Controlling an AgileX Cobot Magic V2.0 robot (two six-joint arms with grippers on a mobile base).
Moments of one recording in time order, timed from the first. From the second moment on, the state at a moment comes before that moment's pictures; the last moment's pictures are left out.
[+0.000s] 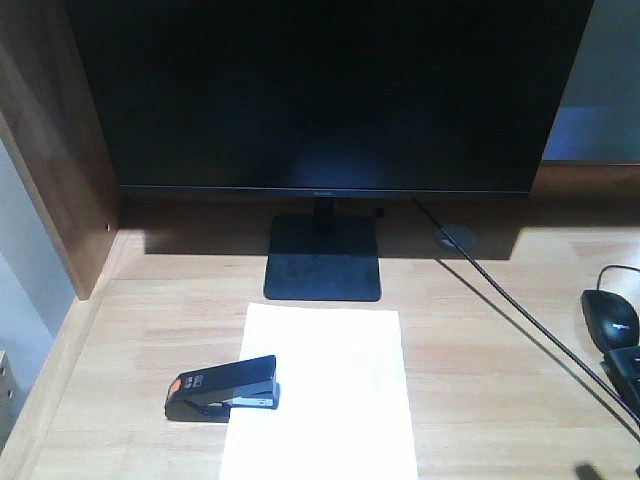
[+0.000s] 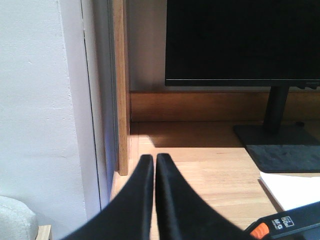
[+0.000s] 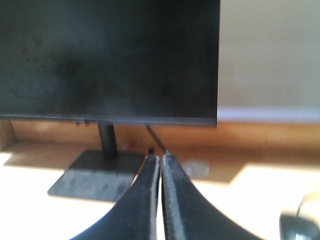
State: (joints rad) left arm -0.02 -0.01 0.02 -0.06 0.15 0.03; right arm 0.32 0.21 -0.19 -0.71 0.20 0.77
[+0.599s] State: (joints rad) left arm -0.02 -0.01 0.02 -0.06 0.15 0.03; right arm 0.20 0.21 -0.18 0.01 0.18 -0.02
